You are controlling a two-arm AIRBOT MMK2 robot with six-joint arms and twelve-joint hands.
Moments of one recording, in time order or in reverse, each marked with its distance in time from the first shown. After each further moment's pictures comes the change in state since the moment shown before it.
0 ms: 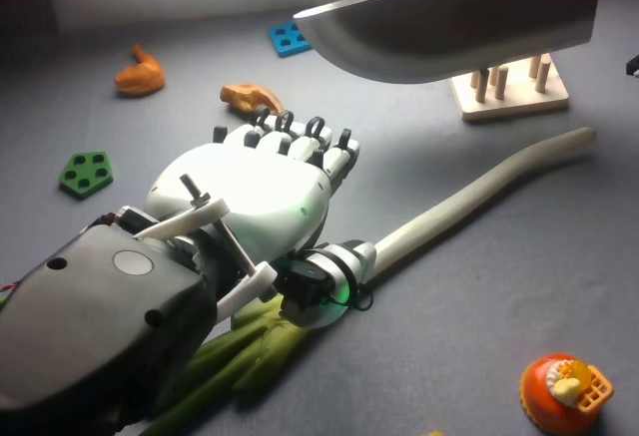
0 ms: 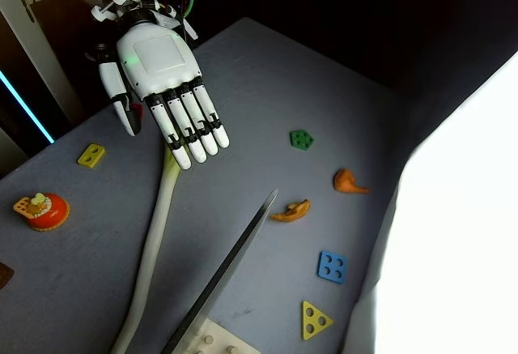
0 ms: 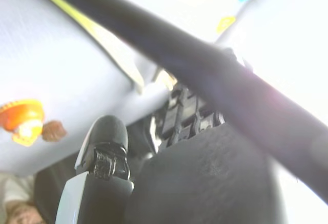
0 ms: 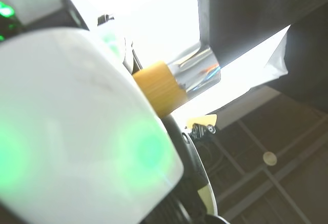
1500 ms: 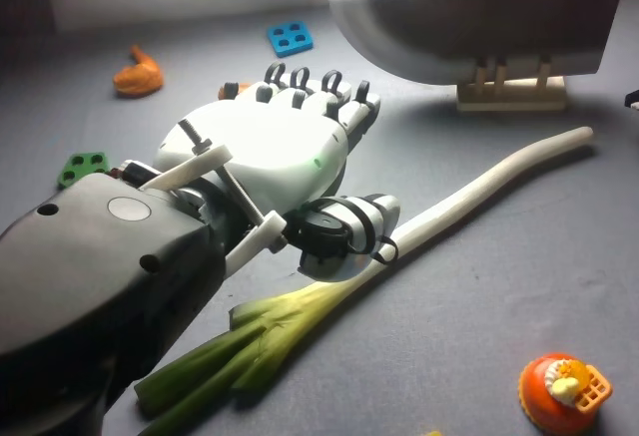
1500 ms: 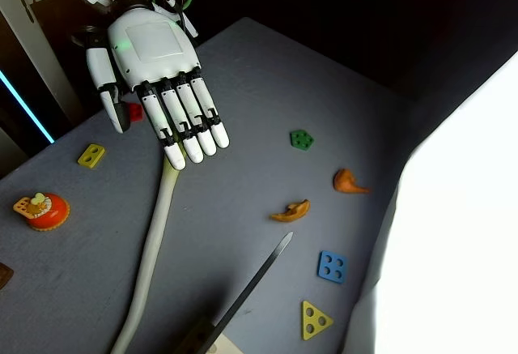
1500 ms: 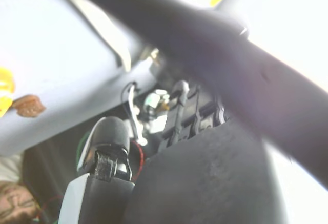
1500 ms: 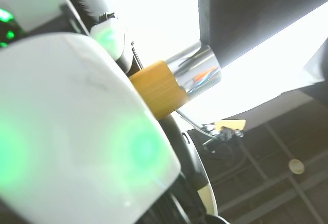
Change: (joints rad) left arm -0.078 0.021 -0.003 -0.025 0.036 0.001; right arm -0.108 -0.145 0.197 0.159 0.060 0.073
